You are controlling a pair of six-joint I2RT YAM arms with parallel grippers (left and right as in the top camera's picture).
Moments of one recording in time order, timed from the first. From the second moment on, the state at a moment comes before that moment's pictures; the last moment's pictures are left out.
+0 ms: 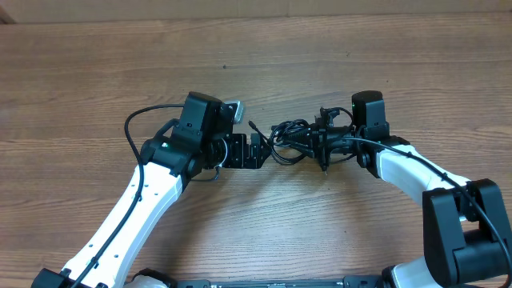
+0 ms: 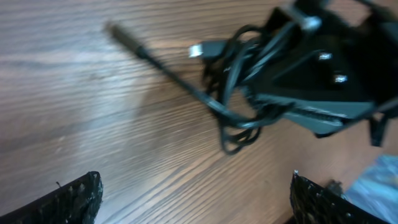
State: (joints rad) left arm -0.39 1.39 1.05 -0.66 0.44 -0.40; right arm 0.20 1.69 0.81 0.12 -1.15 1.37
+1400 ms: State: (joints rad) left arm -0.39 1.39 1.05 -0.56 0.56 -0.36; right arm 0.19 1.69 0.81 0.66 -1.31 1.90
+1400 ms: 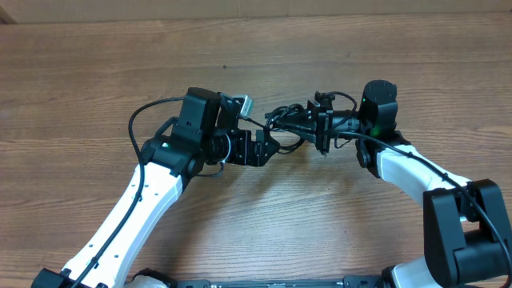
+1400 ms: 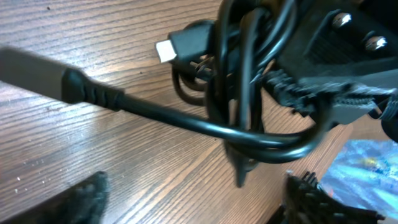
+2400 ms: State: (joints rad) left arm -0.39 1.39 1.05 -0.57 0.47 -0.34; right arm 0.28 1.69 0.81 0.71 -1.26 1.99
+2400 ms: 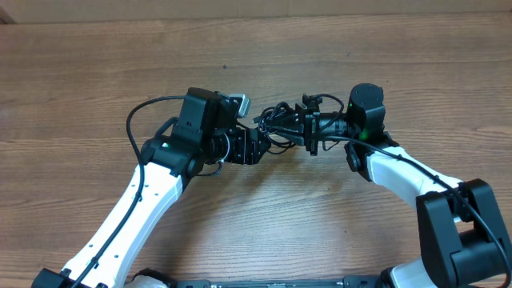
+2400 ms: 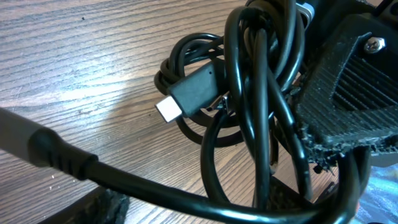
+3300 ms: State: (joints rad) left arm -0.44 1.39 1.05 -0.55 0.46 -0.35; right arm 0.30 1.69 0.81 0.71 -1.22 1.98
